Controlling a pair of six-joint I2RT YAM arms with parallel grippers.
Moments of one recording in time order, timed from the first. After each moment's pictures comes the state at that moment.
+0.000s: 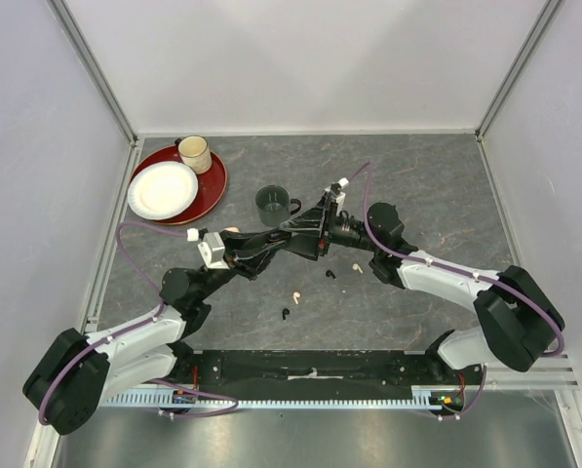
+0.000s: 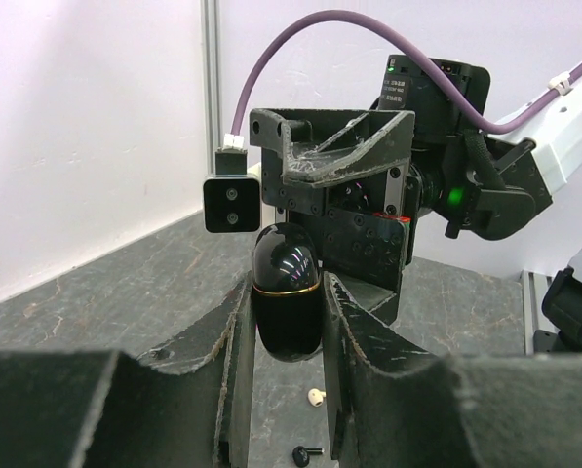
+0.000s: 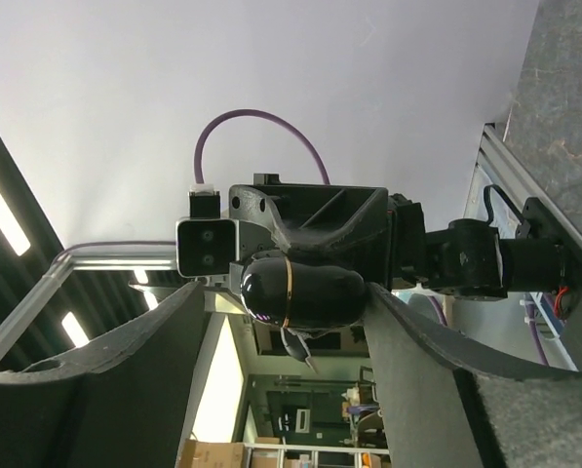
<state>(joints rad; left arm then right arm) -0.64 0.97 0.21 1.26 0.38 -0.22 0.68 1.40 0.71 0.82 -0.66 1.71</state>
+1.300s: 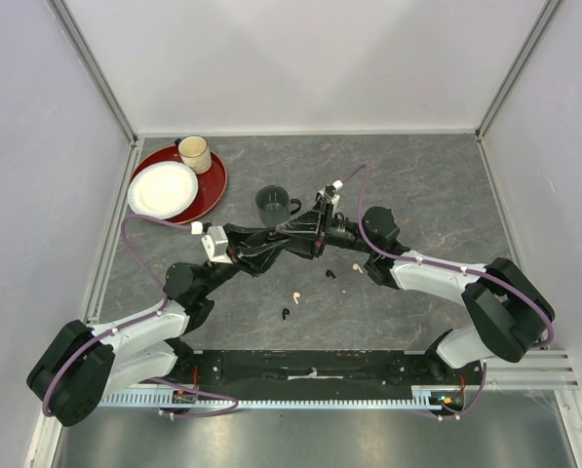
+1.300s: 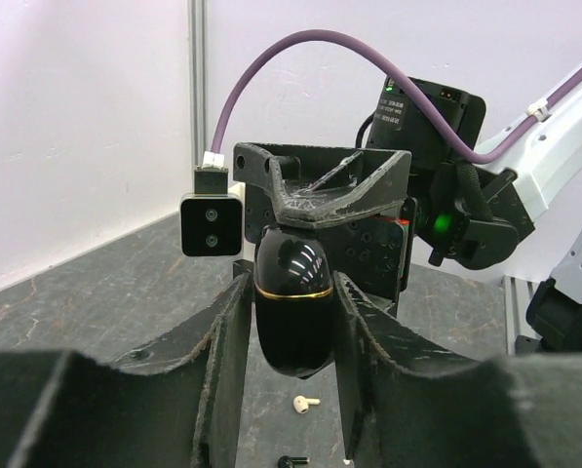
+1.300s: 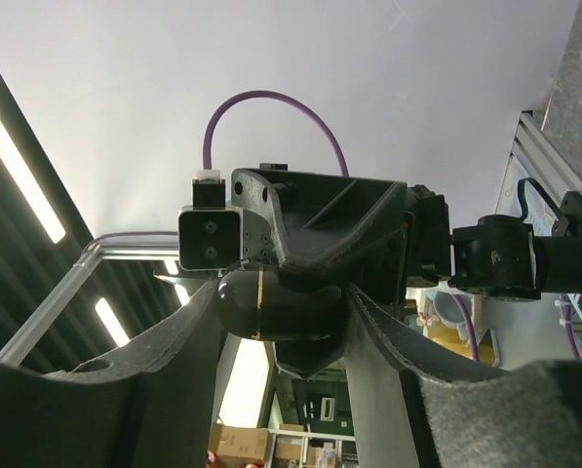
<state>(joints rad) -0.65 1.04 0.25 1.29 0.39 -0.27 0.71 1.47 0.70 0.96 -0.65 1.80</state>
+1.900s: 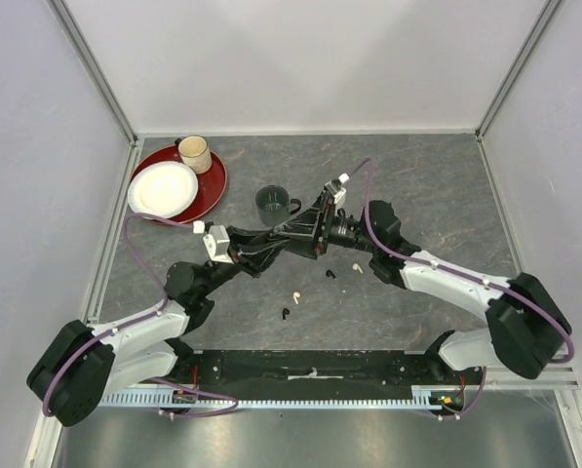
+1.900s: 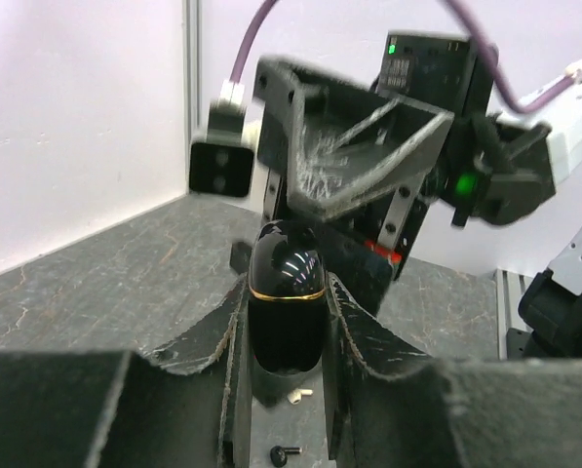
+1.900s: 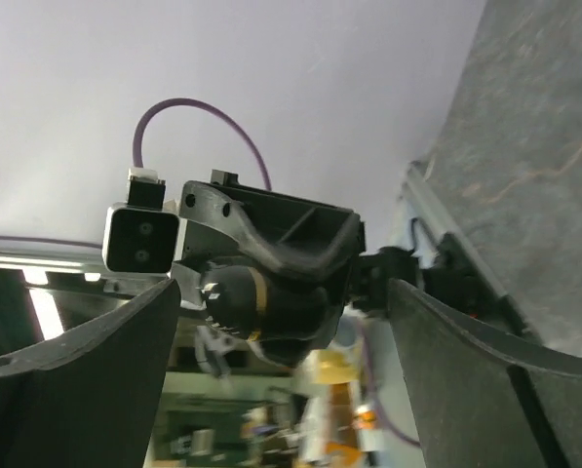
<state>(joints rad) -0.65 1.04 0.26 1.25 0.40 -0.28 0.71 1.39 0.72 0.74 -0.60 1.55</state>
